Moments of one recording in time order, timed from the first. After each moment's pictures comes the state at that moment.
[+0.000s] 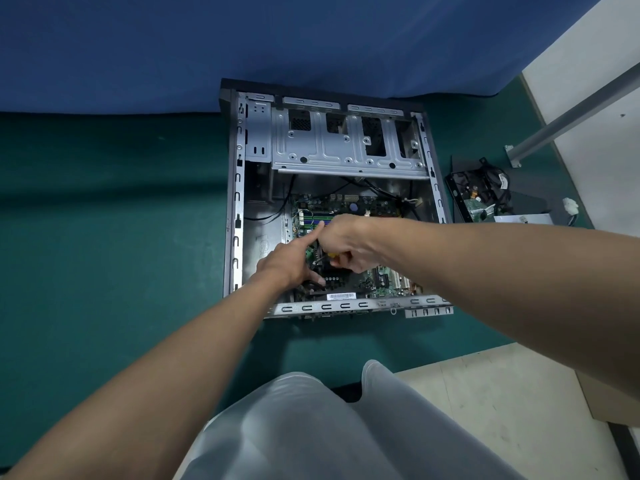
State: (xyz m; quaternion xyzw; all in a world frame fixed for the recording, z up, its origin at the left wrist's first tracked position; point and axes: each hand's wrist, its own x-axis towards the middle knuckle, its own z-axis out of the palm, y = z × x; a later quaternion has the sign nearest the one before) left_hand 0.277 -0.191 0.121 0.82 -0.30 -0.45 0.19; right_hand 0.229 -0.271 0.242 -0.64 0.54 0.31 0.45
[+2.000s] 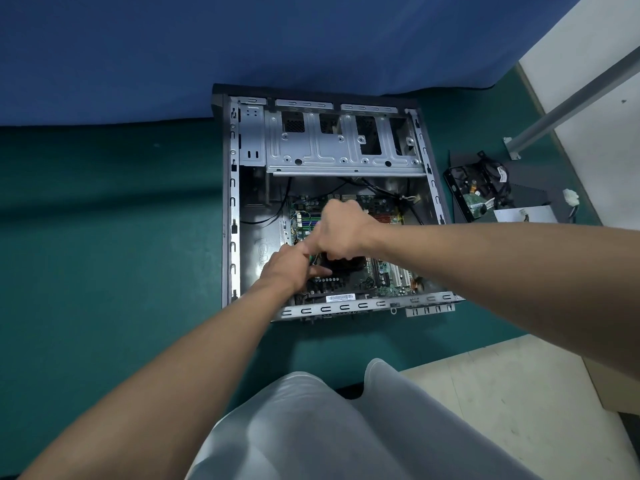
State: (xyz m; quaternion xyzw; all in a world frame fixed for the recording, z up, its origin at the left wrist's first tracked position) left_hand 0.274 -0.193 0.107 0.82 -0.32 -0.41 0.22; right_hand 0.228 -0.288 0.239 -0.88 0.31 0.26 0.25
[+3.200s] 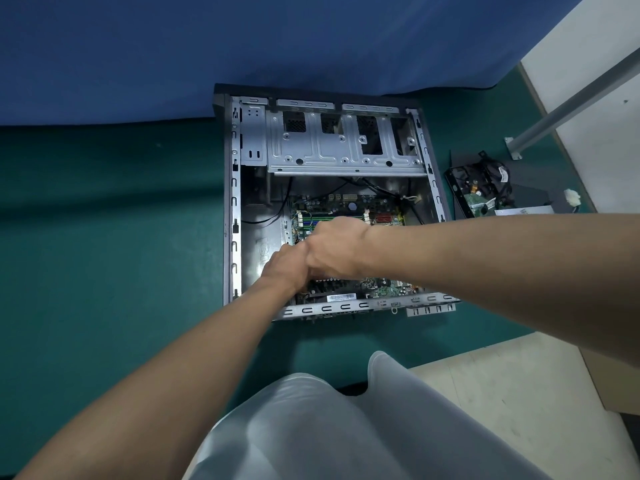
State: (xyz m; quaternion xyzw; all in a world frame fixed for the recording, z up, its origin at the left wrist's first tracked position) left_hand 0.269 -0.192 0.122 0.86 -0.31 -0.38 0.16; right_hand 0.222 -0.272 0.251 -0.92 -0.15 0.34 -0.13
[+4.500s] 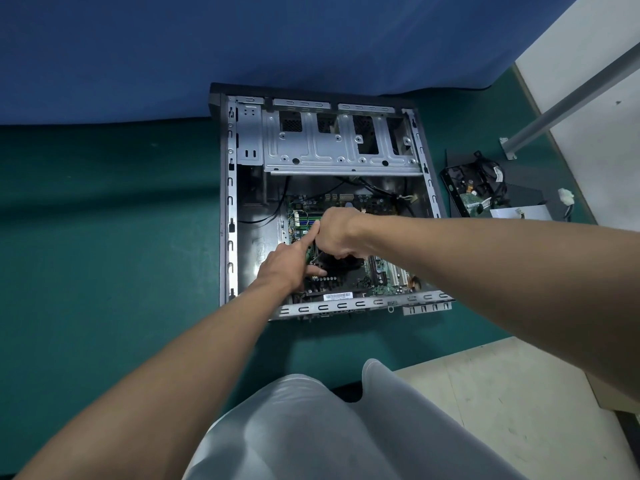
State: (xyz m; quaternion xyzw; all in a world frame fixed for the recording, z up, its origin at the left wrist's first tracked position) left_hand 0.272 -0.192 0.117 0.84 -0.34 -0.38 0.18; right_hand 0.234 -0.286 0.241 -0.84 0.33 0.38 0.21
